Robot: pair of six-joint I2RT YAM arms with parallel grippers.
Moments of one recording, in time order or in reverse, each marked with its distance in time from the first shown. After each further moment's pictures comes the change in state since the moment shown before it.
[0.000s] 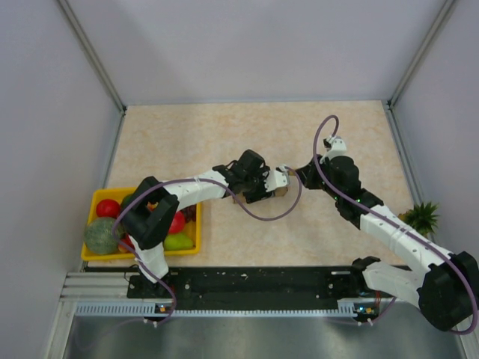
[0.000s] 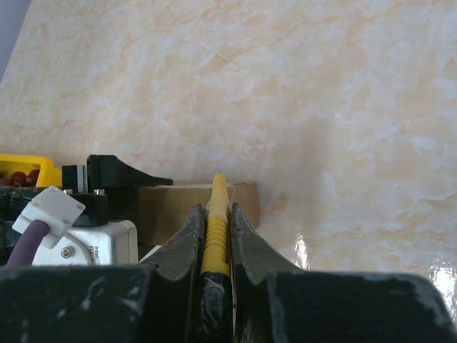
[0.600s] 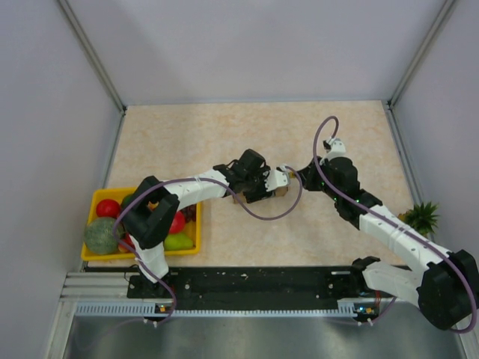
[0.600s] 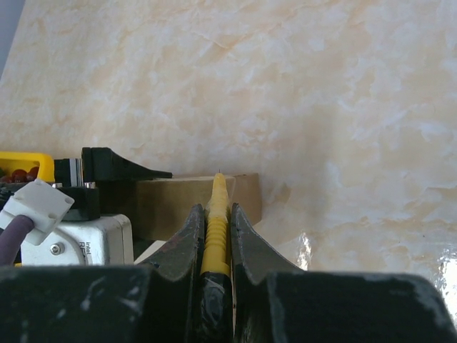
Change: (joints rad) left arm 0.000 0.007 0.016 -0.020 -0.001 0.000; right arm 0.000 0.010 -0.013 0.000 -0.011 0.034
